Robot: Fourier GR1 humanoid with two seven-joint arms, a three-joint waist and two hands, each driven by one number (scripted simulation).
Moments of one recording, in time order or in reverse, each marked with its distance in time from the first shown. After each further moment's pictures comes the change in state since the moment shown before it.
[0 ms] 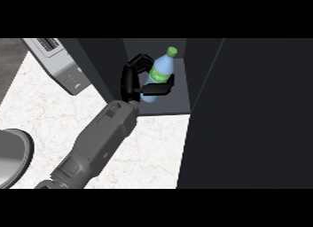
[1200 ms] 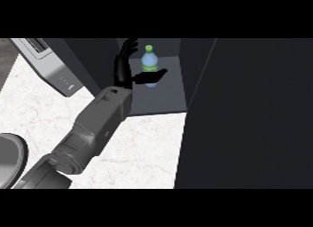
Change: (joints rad) left arm -0.241 0.007 0.104 0.444 -0.029 0.038 -0.159; right arm 0.037 -0.016 -0.037 0.008 -0.036 0.065 -0.082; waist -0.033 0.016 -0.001
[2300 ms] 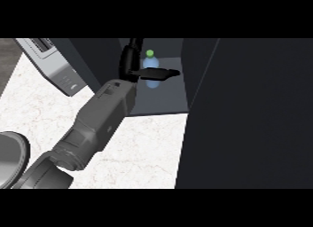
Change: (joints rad) left arm -0.038 -0.005 0.049 -0.052 0.016 -0.331 -0.066; right arm 0.024 0.007 -0.021 0.003 -0.012 0.026 -0.025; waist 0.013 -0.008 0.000
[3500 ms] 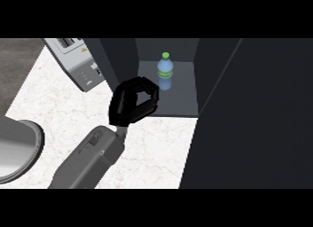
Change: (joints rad) left arm 0.595 0.086 -0.262 -0.839 0.068 0.002 0.220; right arm -0.058 -0.083 0.043 -0.002 0.029 0.041 0.109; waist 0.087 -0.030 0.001
